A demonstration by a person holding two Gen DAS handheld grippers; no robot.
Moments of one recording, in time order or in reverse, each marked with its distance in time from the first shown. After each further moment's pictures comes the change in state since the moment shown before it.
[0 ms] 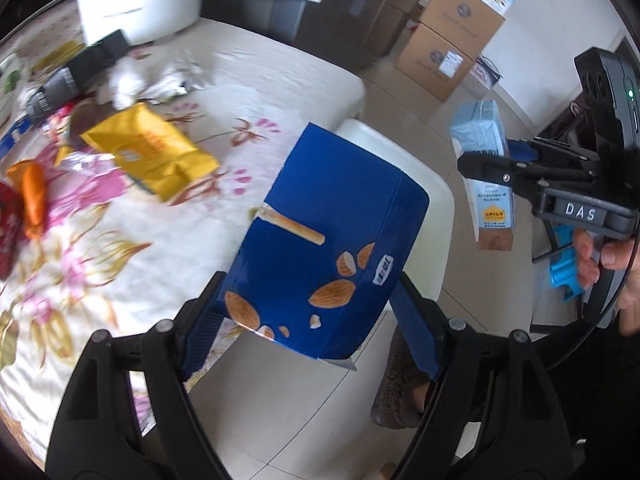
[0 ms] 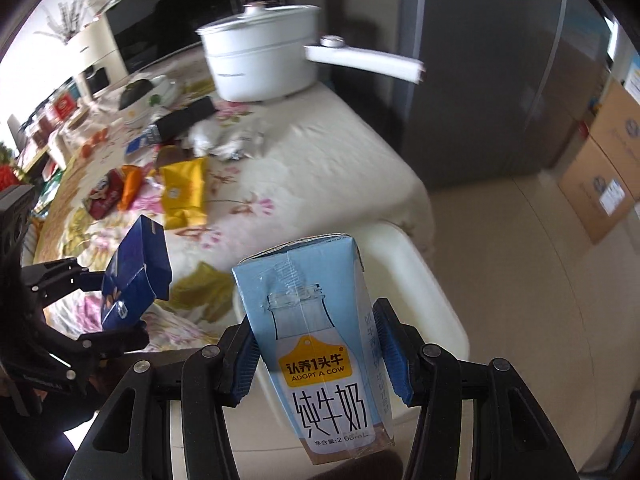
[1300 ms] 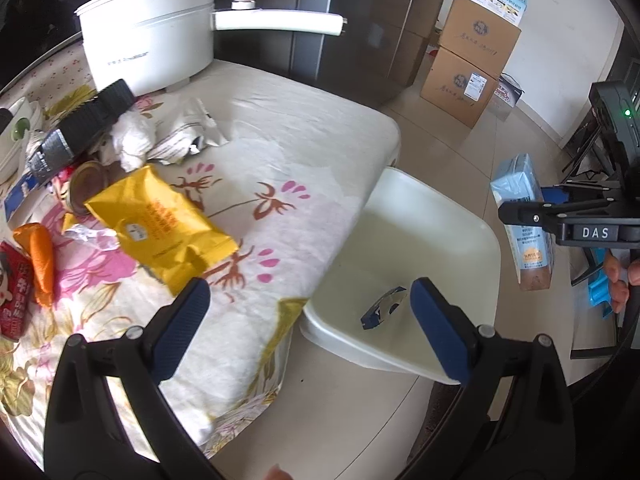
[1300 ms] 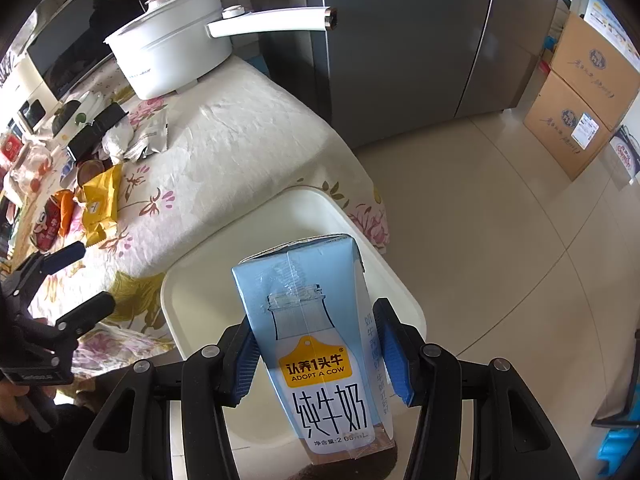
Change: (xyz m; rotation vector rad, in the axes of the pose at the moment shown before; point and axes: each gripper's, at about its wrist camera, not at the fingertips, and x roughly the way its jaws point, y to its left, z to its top) left arm 0.008 0.006 0.017 0.022 -0.152 0.141; right arm 0.036 -0.053 0.001 0.143 0.092 -0.063
